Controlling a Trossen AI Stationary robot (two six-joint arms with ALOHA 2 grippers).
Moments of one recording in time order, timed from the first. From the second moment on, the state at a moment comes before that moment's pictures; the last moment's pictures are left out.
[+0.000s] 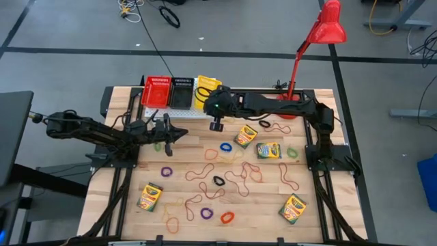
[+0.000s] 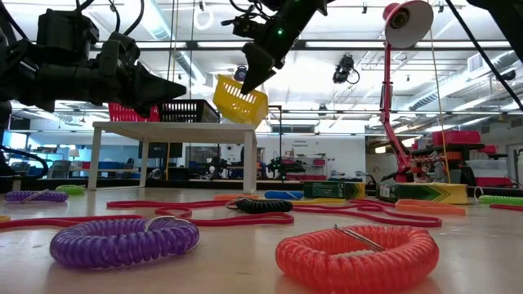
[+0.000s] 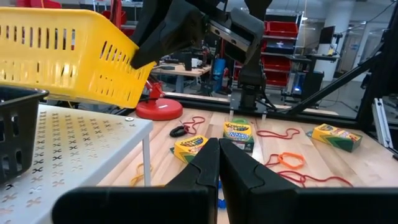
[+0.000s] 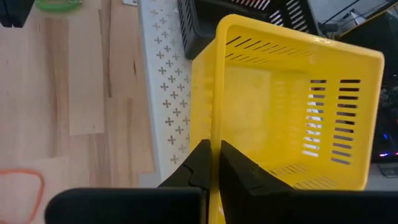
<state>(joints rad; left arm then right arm) 0.18 1.10 0.01 1.17 -0.03 -0.04 -0.18 1.97 1.81 -0.66 0.31 -0.28</state>
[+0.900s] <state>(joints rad) 0.18 1.10 0.01 1.17 -0.03 -0.04 -0.18 1.98 1.81 -0.58 0.30 -0.31</state>
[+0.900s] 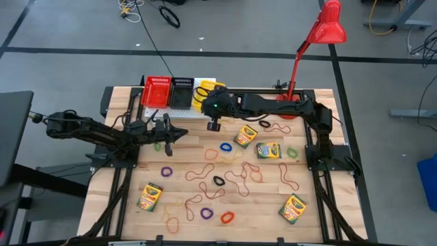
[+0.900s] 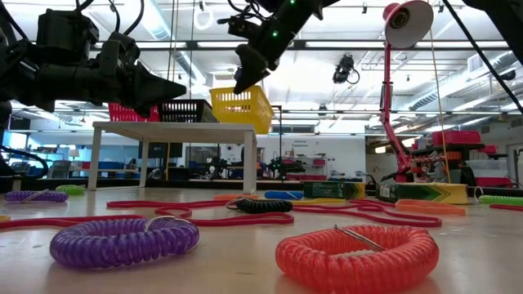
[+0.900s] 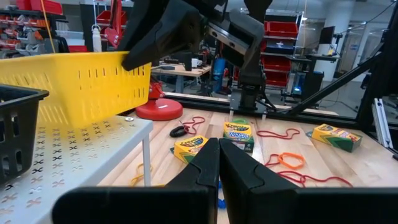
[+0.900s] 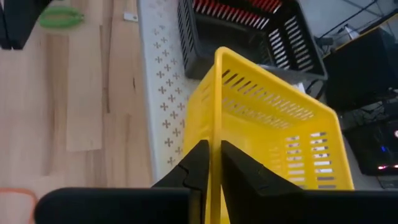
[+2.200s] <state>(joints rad) 0.18 1.10 0.01 1.17 -0.03 -0.04 -0.31 1.85 1.69 -0.72 0.24 -0.09</state>
